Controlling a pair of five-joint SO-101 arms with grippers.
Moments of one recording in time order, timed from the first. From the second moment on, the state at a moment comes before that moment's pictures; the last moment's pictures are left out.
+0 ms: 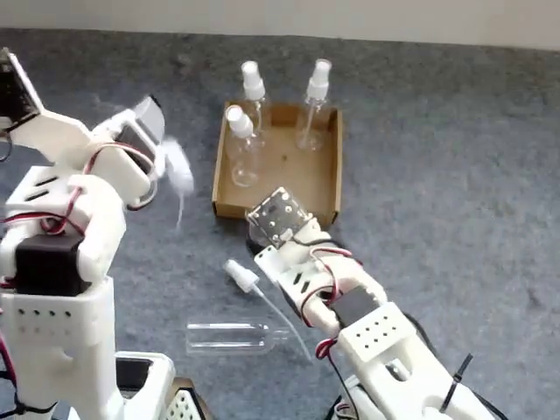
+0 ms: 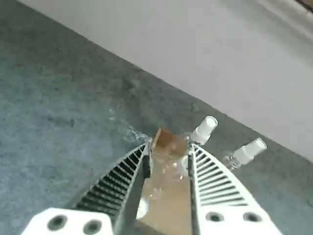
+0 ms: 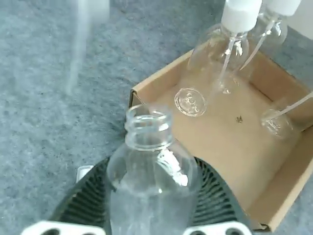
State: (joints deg) left arm -3.6 -46.5 15.3 62.3 34.9; right arm -36.4 -50.9 71.8 18.2 16.1
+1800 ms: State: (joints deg) left arm -6.3 -46.5 54.7 31.2 19.6; right arm 10.0 -7.4 34.6 53.7 25.3
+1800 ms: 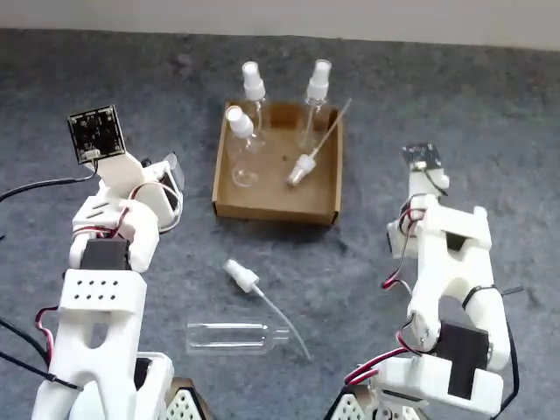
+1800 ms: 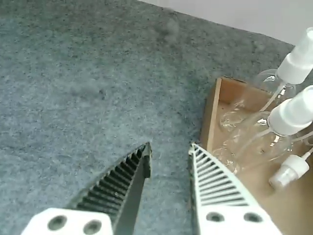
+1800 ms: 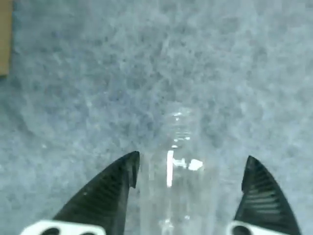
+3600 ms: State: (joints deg) left arm -15.3 -46.5 76.2 11.6 12.7; right arm -22.4 28.8 -5.8 46.0 -13.6
